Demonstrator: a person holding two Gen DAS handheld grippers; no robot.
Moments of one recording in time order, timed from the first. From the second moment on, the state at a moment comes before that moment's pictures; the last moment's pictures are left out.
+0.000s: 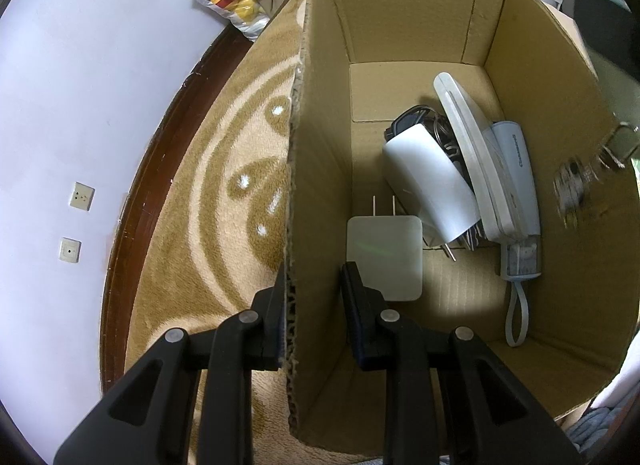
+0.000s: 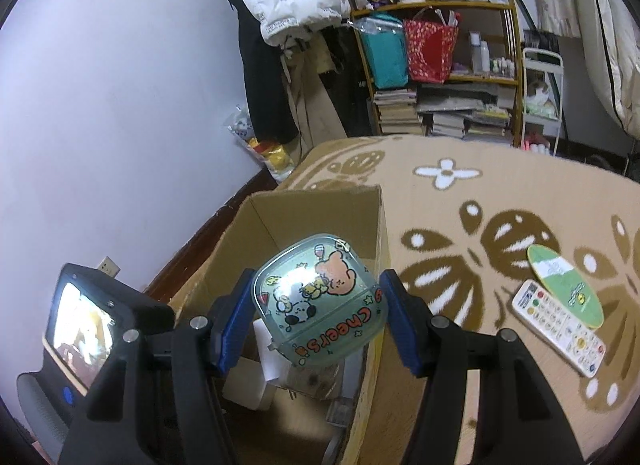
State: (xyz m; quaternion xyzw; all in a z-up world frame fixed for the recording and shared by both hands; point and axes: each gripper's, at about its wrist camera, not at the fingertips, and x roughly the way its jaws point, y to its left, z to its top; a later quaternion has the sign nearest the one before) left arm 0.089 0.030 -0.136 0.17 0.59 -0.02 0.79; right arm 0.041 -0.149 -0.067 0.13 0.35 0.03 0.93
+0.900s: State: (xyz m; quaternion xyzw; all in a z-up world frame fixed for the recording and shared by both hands) left arm 0.094 0.033 -0.134 0.16 0.59 -0.02 0.79; right arm 0.032 -0.184 -0.055 0.15 0.32 -0.01 0.93
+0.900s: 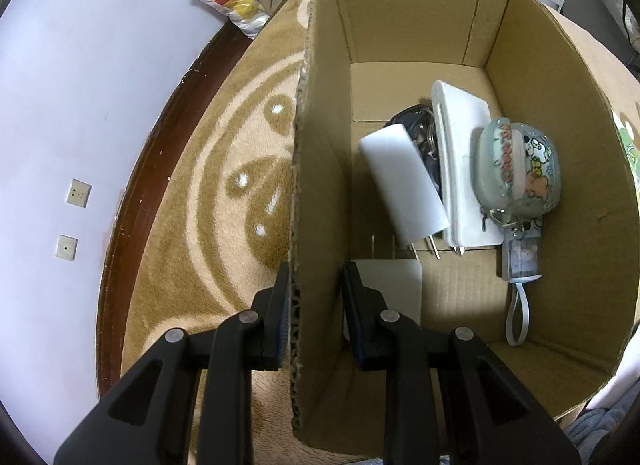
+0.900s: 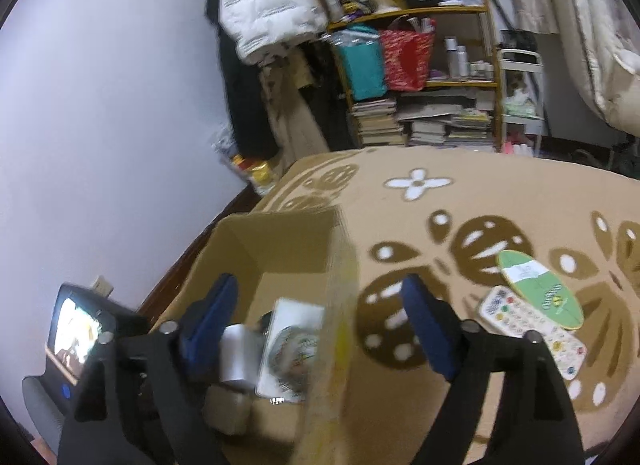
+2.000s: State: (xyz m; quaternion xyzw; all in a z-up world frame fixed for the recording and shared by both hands) left arm 0.096 0.030 -0.137 0.17 0.59 -0.02 0.79; right arm 0.048 -0.323 -0.153 0.16 0.44 -0.18 0.87
